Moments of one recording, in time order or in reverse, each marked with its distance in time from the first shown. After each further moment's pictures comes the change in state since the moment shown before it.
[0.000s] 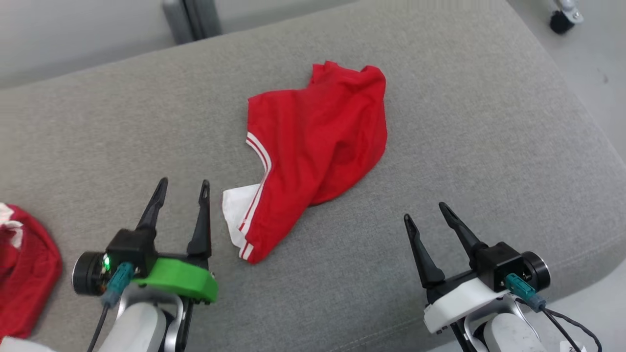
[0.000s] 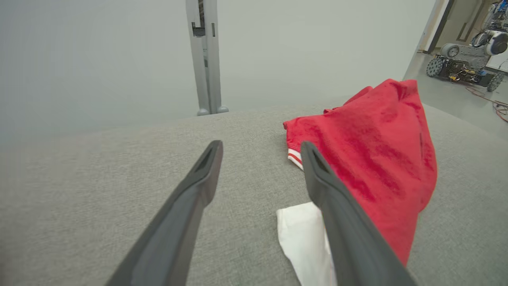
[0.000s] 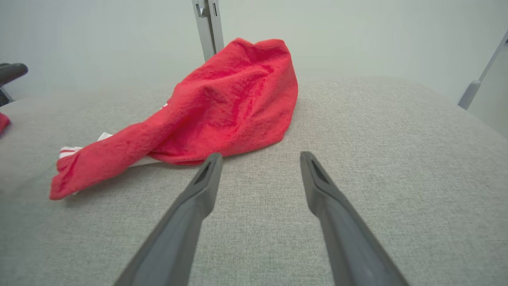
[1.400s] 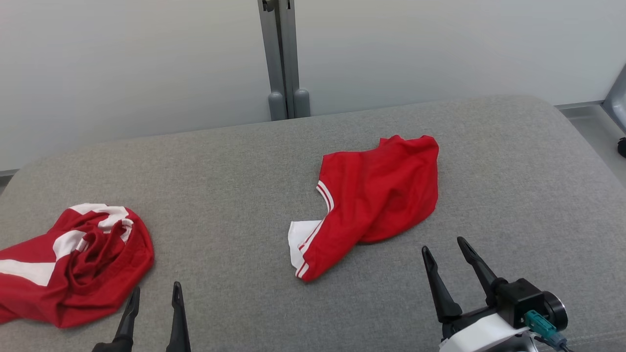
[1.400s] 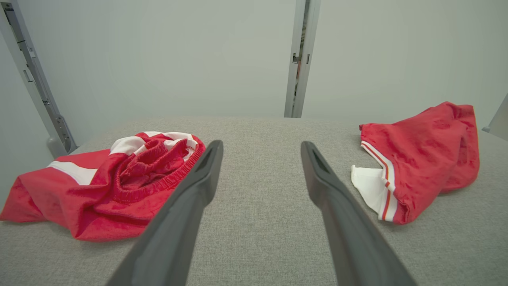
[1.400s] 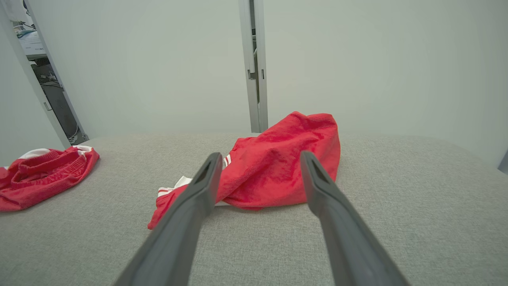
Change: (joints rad) left arm 0.471 -0.224 0.397 -0.163 0.264 -0.146 -0.001; right arm 0.162 -0.001 -0.043 -0.090 0.023 0.000 0.000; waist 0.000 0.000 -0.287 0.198
